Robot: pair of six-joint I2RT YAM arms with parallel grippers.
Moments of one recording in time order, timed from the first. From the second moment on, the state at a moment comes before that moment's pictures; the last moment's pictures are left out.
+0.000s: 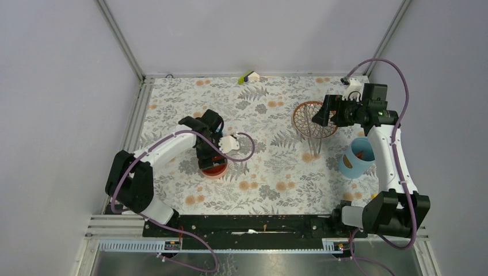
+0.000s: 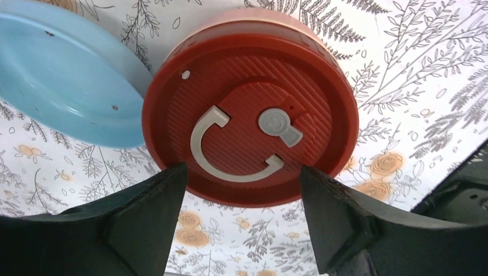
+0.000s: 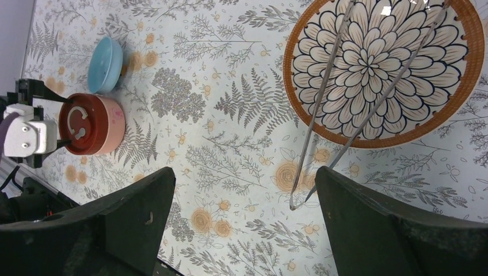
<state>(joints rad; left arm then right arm) -0.52 1.51 1.07 -0.91 0.13 0.84 -0.12 1.28 1.21 -0.72 -0.60 -0.01</state>
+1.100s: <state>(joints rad) -0.41 1.82 1.28 -0.61 0.25 0.42 -0.05 1.30 1.27 -0.77 -0.59 -0.03</state>
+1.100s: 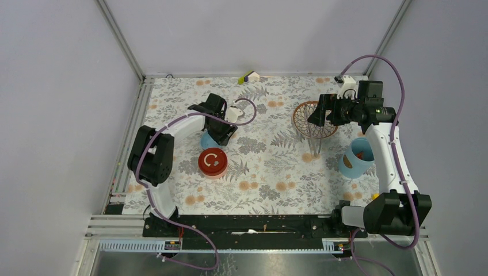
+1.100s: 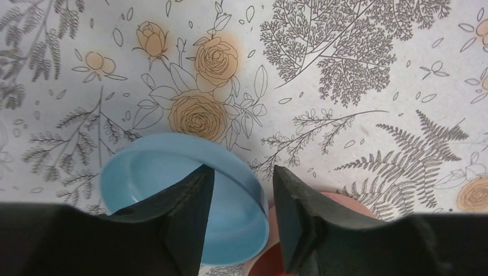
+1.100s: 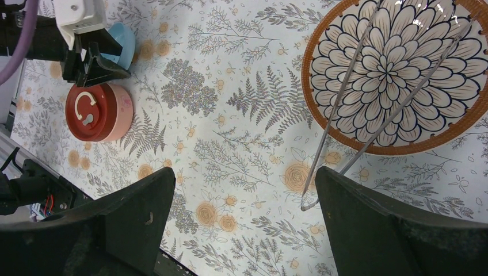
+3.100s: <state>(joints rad) -0.33 1.47 1.06 1.02 1.00 -1.63 0.36 1.45 1.47 -0.07 -0.98 0.20</state>
